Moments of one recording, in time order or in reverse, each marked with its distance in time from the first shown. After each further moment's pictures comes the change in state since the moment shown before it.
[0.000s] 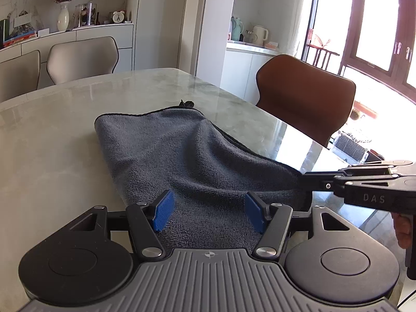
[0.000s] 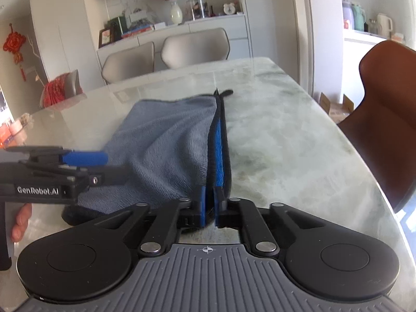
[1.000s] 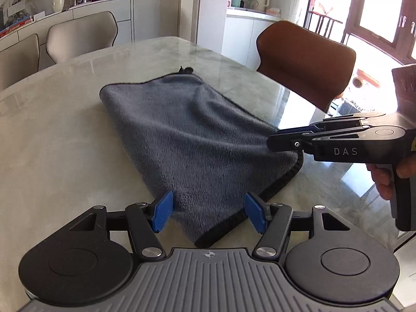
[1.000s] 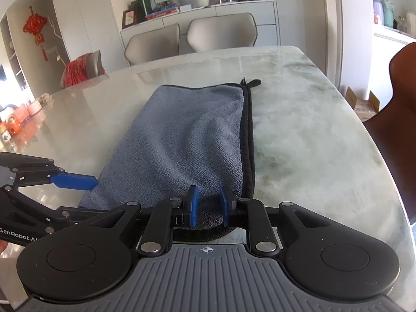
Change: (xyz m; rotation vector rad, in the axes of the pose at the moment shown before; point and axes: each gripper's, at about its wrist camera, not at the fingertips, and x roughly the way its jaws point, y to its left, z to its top) left arm -0.022 -0.007 0.004 0.027 0.132 0.018; right arm 0.019 0.005 0.022 -0.063 0.069 0.185
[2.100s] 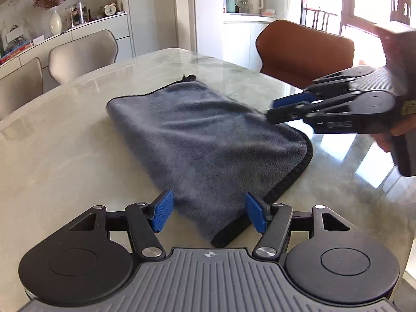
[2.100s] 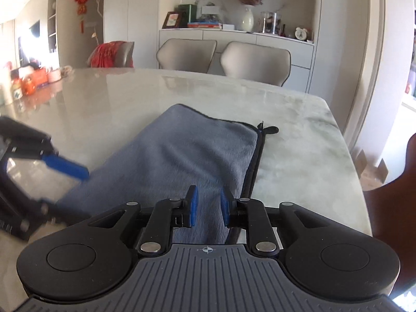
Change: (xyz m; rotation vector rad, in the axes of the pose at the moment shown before) left arm -0.003 -0.003 -0.028 0.092 -0.002 0.076; right arm 0.004 0.002 0.005 -0.344 -0.028 -0.063
